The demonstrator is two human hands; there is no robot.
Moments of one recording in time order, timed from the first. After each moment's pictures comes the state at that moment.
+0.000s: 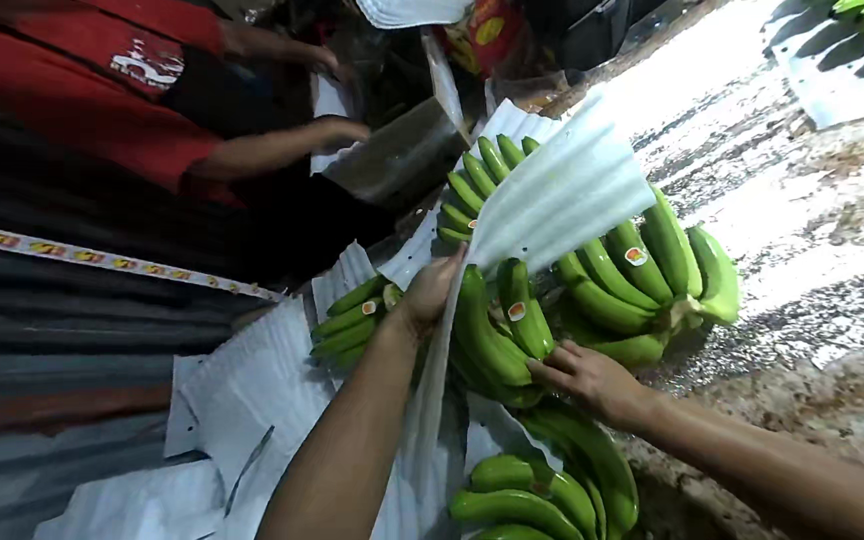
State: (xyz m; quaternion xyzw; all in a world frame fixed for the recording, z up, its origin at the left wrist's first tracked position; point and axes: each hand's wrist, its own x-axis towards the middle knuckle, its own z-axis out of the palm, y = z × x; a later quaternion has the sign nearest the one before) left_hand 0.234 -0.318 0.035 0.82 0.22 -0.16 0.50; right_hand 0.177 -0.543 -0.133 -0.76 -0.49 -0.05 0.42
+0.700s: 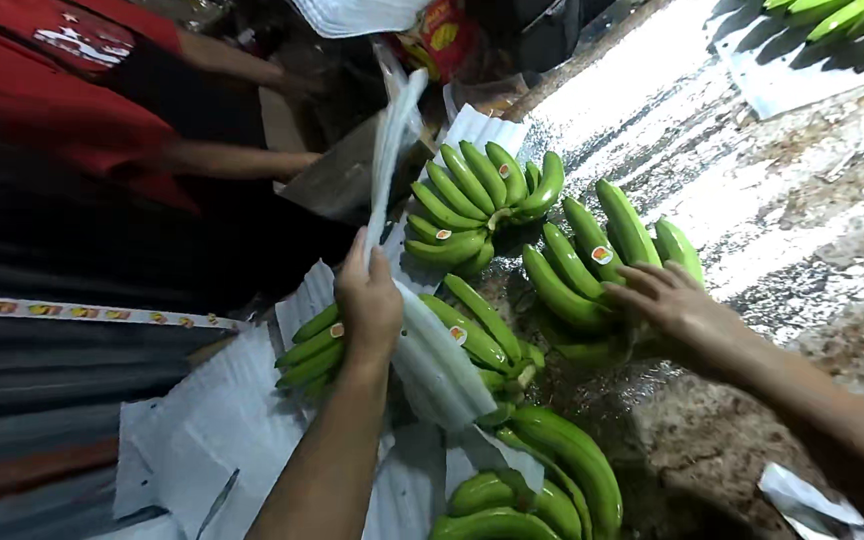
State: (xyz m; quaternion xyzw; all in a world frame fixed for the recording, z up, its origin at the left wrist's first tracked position) left_hand 0.245 -0.328 0.031 0.93 0.22 0.15 0.26; right_hand 0.240 -0.663 -0.096 -0.89 -0.33 0.07 0.31
